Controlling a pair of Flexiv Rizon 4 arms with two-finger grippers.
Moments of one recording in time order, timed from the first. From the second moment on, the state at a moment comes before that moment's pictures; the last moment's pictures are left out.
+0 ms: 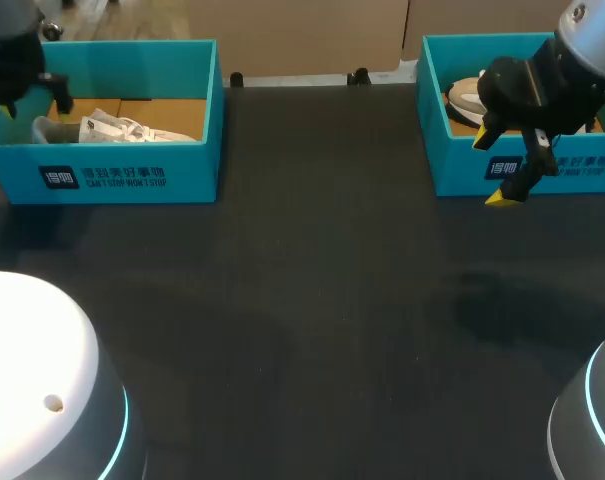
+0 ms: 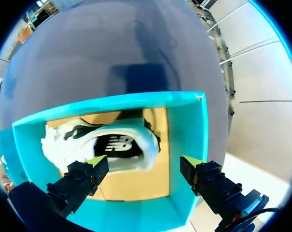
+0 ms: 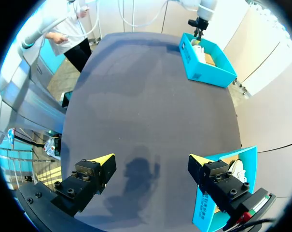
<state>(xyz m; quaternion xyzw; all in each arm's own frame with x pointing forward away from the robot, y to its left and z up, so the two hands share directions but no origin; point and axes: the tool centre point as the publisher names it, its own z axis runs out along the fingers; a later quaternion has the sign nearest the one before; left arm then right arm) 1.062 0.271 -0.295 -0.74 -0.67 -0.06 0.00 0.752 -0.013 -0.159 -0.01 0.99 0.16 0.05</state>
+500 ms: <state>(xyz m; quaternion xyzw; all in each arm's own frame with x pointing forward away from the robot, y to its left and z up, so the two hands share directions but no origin) 1.050 0.261 -0.225 -0.76 -0.65 -0.01 -0.06 0.752 -0.013 -0.159 -0.01 0.99 0.16 0.05</state>
